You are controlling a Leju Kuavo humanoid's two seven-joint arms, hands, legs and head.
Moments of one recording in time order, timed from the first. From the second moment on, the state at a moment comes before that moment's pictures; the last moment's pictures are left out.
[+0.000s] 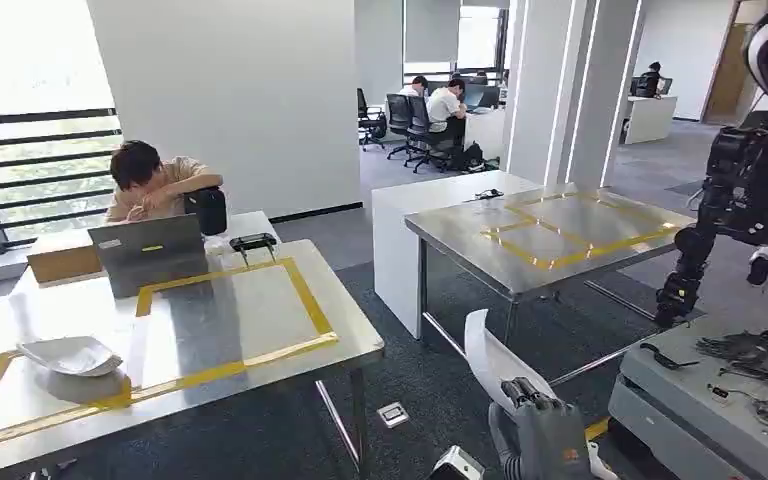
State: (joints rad) left arm -0.13 -0.10 0.92 -0.18 -1.26 -0.04 0.12; right arm -0.30 -0.18 0.47 -1.48 1.13 -0.24 0.01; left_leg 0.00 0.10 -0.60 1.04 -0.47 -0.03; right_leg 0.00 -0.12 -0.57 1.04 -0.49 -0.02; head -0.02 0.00
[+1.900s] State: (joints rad) left arm -0.13 -0.10 0.96 -0.18 -1.23 0.01 0.11; right arm -0.31 -0.16 0.47 -1.46 1.09 -0.28 -0.03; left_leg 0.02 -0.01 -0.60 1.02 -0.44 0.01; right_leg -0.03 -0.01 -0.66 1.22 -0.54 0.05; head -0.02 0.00
